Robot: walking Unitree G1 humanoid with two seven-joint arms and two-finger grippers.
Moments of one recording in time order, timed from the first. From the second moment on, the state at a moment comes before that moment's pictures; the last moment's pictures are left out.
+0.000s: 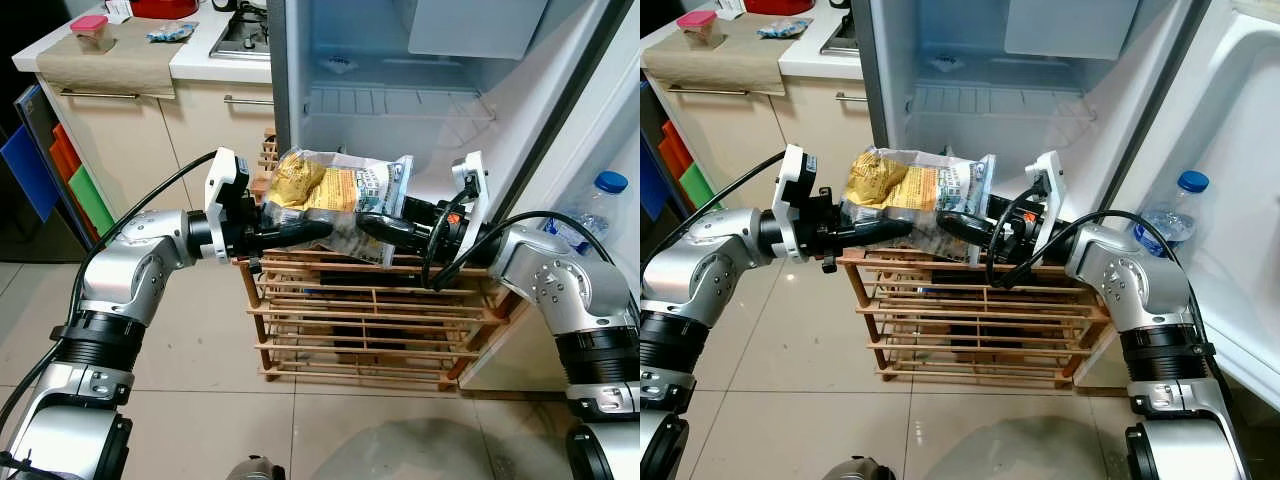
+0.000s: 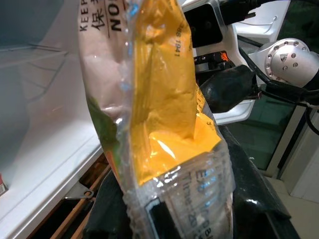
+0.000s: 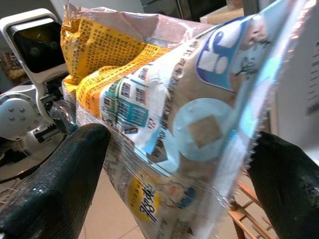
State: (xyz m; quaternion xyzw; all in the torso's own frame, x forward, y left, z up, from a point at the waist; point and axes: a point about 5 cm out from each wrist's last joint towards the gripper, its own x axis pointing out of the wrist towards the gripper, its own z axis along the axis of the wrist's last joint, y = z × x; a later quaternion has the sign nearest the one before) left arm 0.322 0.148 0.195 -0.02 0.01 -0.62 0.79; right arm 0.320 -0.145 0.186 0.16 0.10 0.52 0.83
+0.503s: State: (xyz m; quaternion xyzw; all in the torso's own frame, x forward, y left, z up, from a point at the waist) left arm 0.321 0.136 0.200 -0.03 0.01 -0.65 0.76; right arm 0.316 -0.132 0.186 0.20 0.10 0.55 0.80
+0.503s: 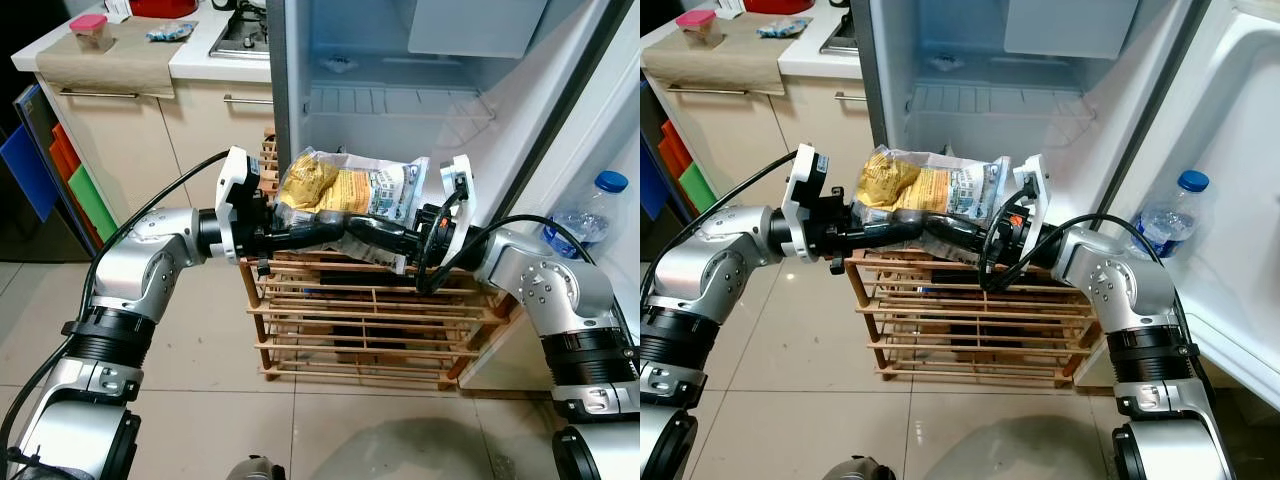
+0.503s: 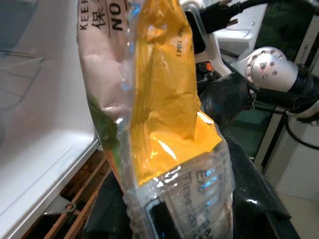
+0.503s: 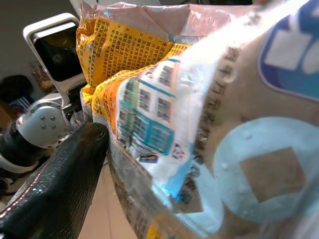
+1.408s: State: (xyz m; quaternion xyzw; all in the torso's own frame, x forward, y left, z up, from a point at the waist) left arm 0.317 0.137 0.210 -0.02 0.01 -0.67 0.75; right arm 0.311 -0.131 0.198 0.25 0.07 0.55 0.79
